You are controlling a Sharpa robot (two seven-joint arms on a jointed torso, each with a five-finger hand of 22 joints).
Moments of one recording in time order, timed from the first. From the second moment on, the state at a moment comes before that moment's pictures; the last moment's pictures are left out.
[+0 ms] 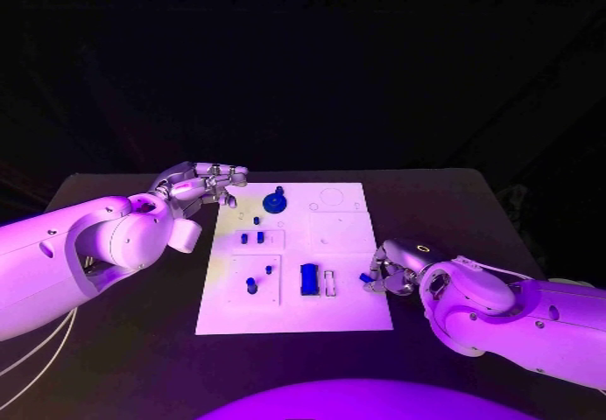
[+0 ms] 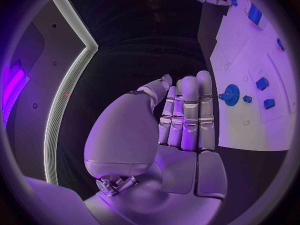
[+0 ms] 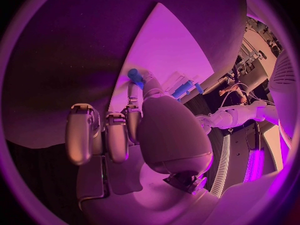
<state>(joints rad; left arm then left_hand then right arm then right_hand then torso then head) 1.16 -0.91 0.01 1.54 -0.08 -0.23 0.16 1.37 -0.15 0.44 0.01 0.05 1.08 0.16 0.08 0.11 1.16 0.09 0.25 0.22 1.25 0.01 0.92 0.57 0.17 1.04 0.10 0.86 0.58 0.96 -1.02 -0.12 1.85 -1.62 -0.41 -0.63 1.44 -0.03 -0.13 0.14 0.27 1.09 0.04 0.28 0.49 1.43 -0.02 1.32 1.44 1.47 -0.08 1.54 1.31 0.05 1.47 0.03 1.36 1.31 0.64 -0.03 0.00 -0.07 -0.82</state>
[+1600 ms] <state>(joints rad) 1.16 -0.91 0.01 1.55 -0.08 -0.22 0.15 1.37 -0.14 0.44 0.01 0.05 1.08 0.16 0.08 0.11 1.16 0.09 0.25 0.23 1.25 0.01 0.92 0.57 0.17 1.04 0.10 0.86 0.58 0.99 -0.90 -0.13 1.86 -1.20 -0.57 -0.59 1.39 -0.04 0.07 0.26 0.43 1.08 0.05 0.27 0.51 1.44 -0.03 1.32 1.40 1.47 -0.09 1.54 1.31 0.05 1.47 0.03 1.38 1.31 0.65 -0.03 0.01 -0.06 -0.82</state>
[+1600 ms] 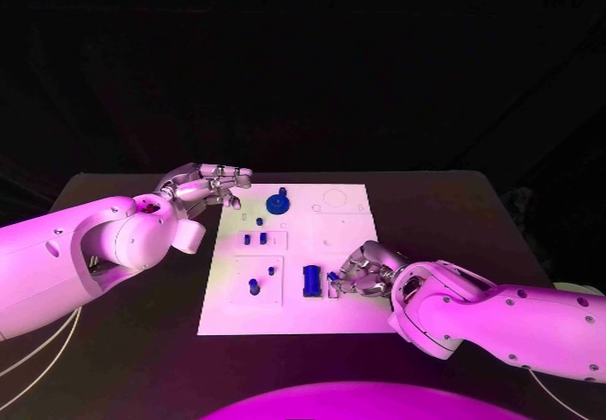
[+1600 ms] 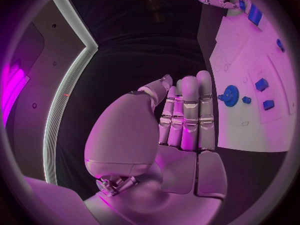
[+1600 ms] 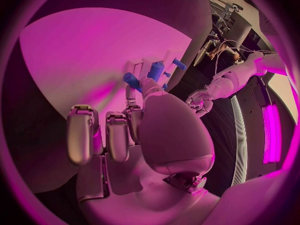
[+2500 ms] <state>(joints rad) 1.16 -0.91 0.01 1.55 -0.08 -0.21 0.15 1.37 -0.14 0.44 0.01 0.05 1.08 0.16 0.08 0.11 1.16 0.09 0.25 0.23 1.25 0.01 0.92 0.57 0.17 1.04 0.10 0.86 0.57 1.00 -0.88 -0.13 1.84 -1.22 -0.50 -0.60 1.22 -0.05 0.00 0.29 0.54 1.11 0.04 0.30 0.54 1.46 -0.03 1.35 1.31 1.47 -0.09 1.54 1.31 0.05 1.47 0.03 1.38 1.31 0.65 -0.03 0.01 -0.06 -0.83</state>
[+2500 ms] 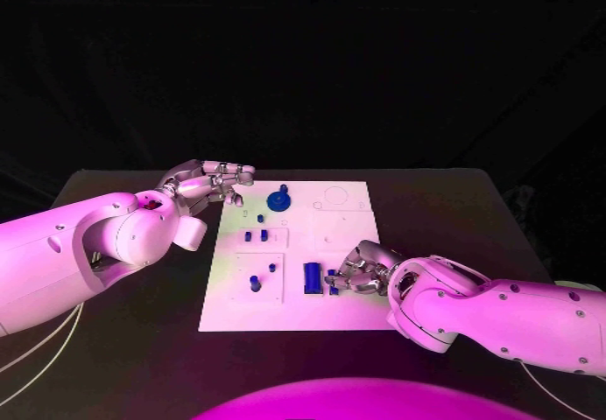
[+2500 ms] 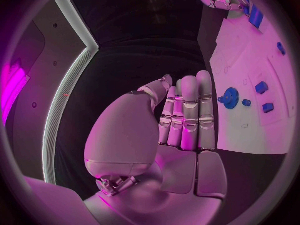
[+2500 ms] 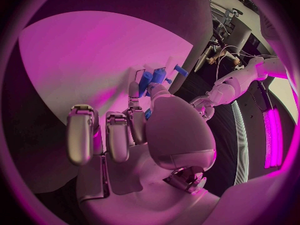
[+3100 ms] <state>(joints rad) 1.16 -0.92 0.01 1.55 -0.08 -0.21 0.15 1.37 -0.14 0.44 0.01 0.05 1.08 0.16 0.08 0.11 1.16 0.09 0.25 0.23 1.25 0.01 0.92 0.57 0.17 1.04 0.10 0.86 0.57 0.99 -0.88 -0.13 1.84 -1.25 -0.49 -0.62 1.18 -0.04 -0.05 0.29 0.42 1.11 0.04 0.30 0.55 1.46 -0.03 1.35 1.31 1.47 -0.09 1.54 1.31 0.05 1.47 0.03 1.37 1.31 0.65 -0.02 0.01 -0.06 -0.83</state>
